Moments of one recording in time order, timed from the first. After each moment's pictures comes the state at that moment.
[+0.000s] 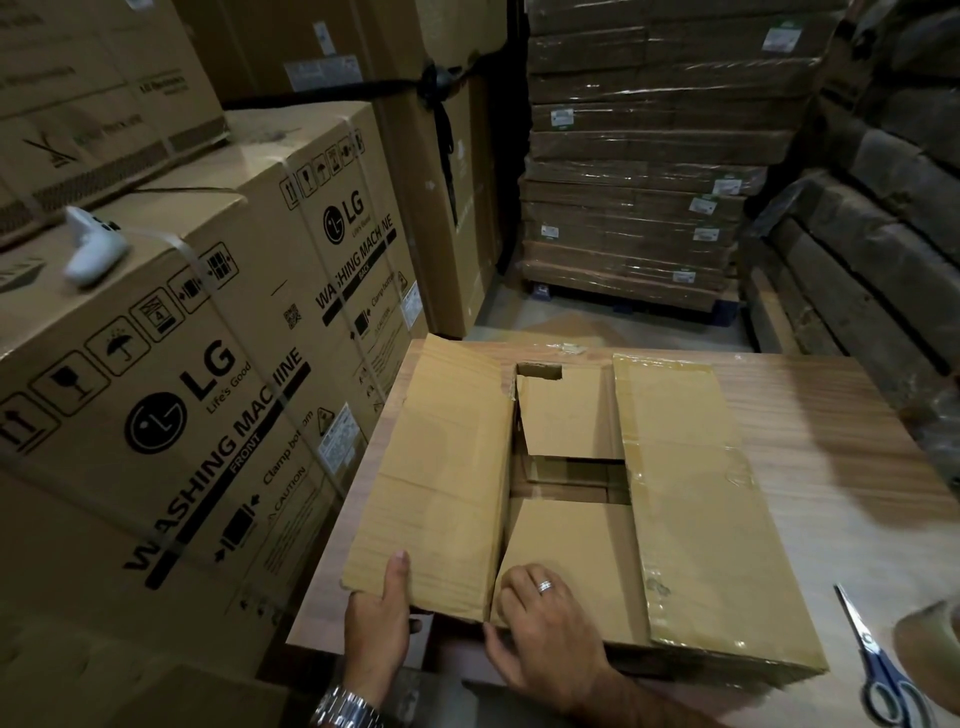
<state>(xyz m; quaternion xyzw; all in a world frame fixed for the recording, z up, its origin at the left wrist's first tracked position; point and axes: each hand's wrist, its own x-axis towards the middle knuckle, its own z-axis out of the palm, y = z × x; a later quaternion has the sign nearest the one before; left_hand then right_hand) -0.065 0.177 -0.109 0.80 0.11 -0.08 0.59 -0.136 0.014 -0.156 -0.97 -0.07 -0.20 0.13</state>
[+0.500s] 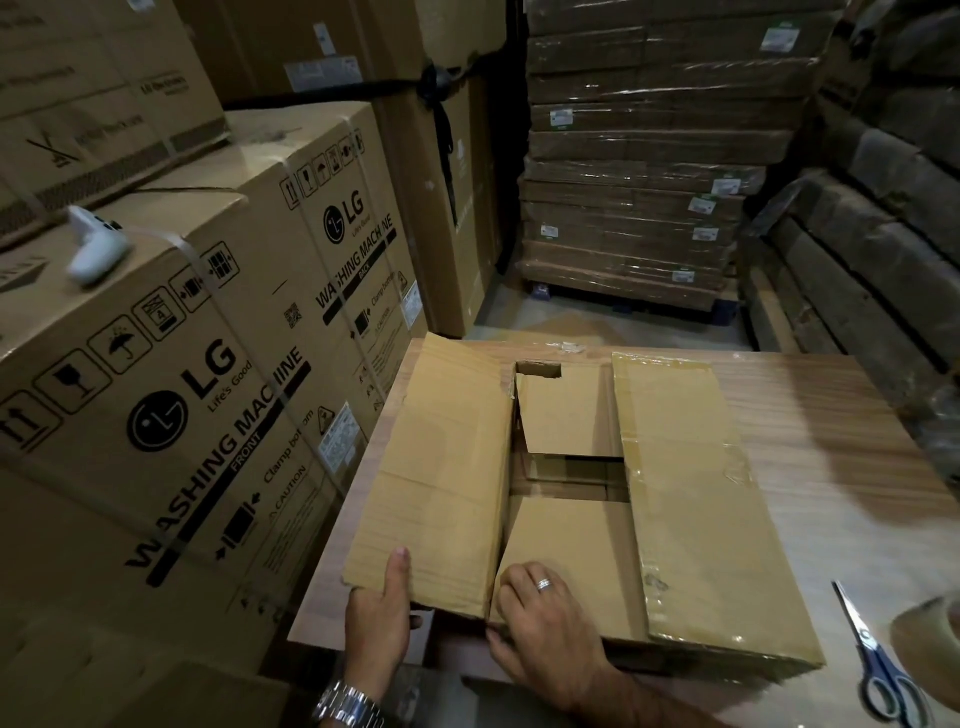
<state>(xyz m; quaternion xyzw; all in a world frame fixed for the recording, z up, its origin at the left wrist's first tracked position) -0.065 0.177 -0.108 0.80 0.11 -0.08 0.58 -0.136 0.013 -0.161 -0.97 -0.08 -0.19 0.10</state>
